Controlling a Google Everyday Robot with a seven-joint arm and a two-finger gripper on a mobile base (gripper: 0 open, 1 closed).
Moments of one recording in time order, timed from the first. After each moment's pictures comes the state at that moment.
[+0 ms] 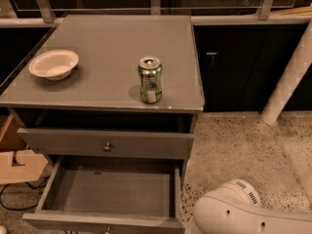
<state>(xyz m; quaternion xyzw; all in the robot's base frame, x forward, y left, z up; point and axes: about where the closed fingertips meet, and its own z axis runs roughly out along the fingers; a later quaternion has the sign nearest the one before) 0.253 -0.091 0.563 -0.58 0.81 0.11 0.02</state>
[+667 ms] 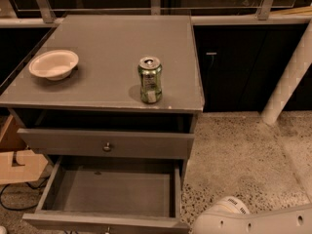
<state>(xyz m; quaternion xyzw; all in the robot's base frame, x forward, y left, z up) 0.225 -0.089 0.488 -0.54 0.83 0.15 -0.02</state>
